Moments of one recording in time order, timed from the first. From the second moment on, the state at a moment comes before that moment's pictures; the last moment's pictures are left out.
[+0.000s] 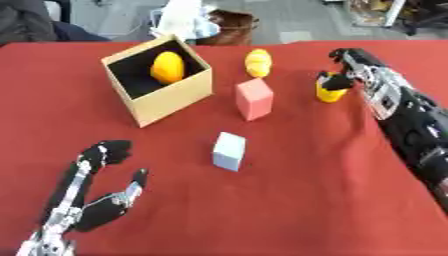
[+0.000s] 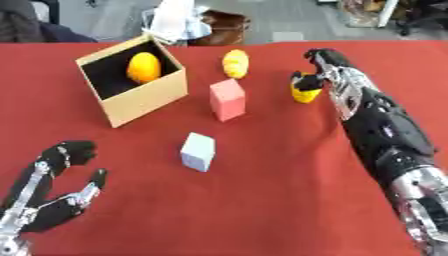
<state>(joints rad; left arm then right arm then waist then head) -0.06 0.24 -0.22 -1.79 -0.31 -0.09 -0.03 -1.05 -0.36 0.00 -0.47 0.92 0.03 0.09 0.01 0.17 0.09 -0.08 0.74</state>
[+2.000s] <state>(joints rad) -0.08 0.24 -0.24 -1.79 -0.31 -0.09 -0.04 -1.15 -0.23 0.11 -0.77 0.92 -0.07 0.09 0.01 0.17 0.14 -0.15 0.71</state>
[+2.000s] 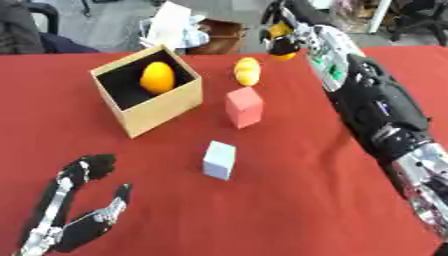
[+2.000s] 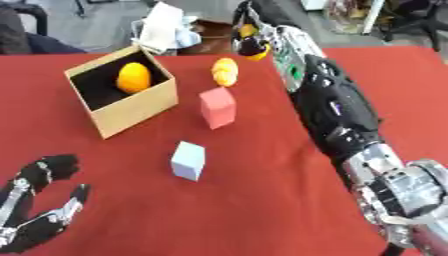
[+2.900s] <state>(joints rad) -0.13 0.23 -0.27 -1.75 -0.30 -0.10 -0.07 -1.16 -0.14 0.17 -0.84 0.88 -0.13 0.15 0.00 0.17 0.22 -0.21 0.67</state>
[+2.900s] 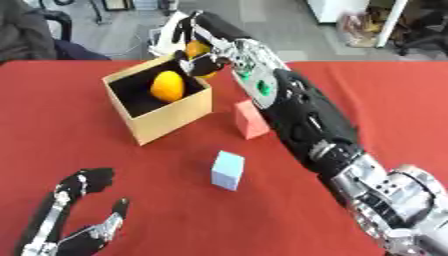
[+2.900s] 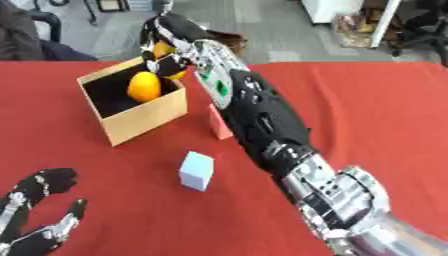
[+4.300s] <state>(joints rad) -0.18 0.19 -0.29 -1.70 -0.33 -0.11 -0.09 -1.11 -0.08 0.14 -0.73 0.94 -0.05 -0.12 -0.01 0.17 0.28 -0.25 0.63</state>
